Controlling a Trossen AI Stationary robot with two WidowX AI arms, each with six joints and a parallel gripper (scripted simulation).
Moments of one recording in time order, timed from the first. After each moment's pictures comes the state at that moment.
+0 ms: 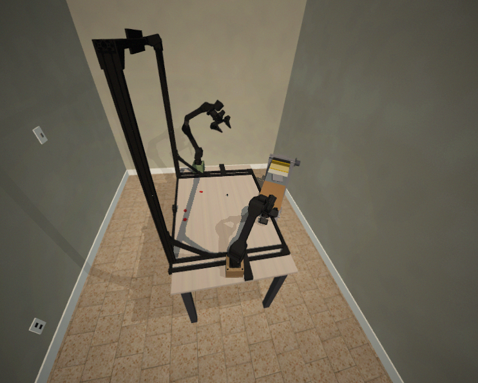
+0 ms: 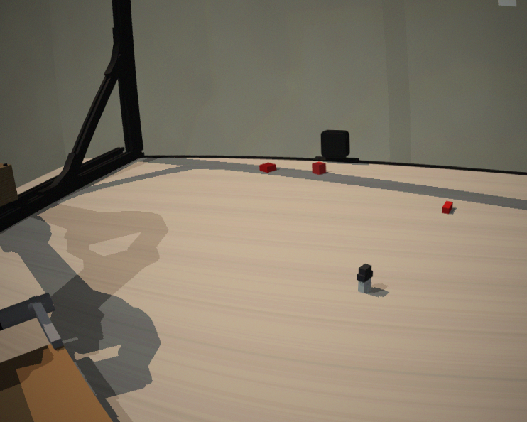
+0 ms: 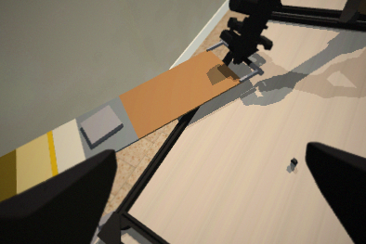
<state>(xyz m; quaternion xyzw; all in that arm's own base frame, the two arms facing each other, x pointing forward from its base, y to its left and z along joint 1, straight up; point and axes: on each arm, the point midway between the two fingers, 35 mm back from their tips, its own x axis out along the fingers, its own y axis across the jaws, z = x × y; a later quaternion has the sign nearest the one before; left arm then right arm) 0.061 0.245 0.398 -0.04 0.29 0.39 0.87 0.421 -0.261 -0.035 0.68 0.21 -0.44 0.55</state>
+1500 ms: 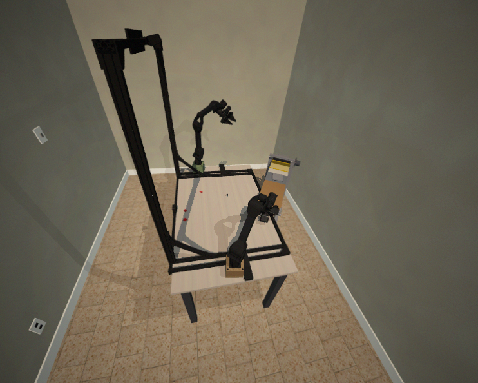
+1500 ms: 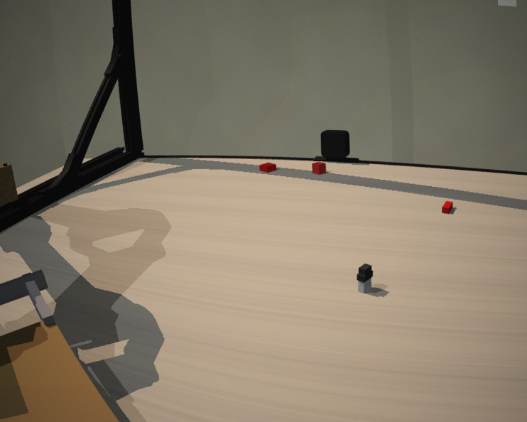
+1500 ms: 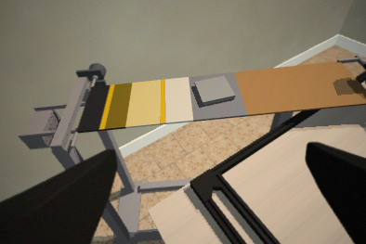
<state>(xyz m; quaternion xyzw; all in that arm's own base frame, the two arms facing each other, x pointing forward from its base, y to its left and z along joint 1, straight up) -0.167 0.294 0.376 -0.13 0.19 0.56 0.80 0.422 -0.261 -0.013 0.68 0.21 -0.44 0.55</state>
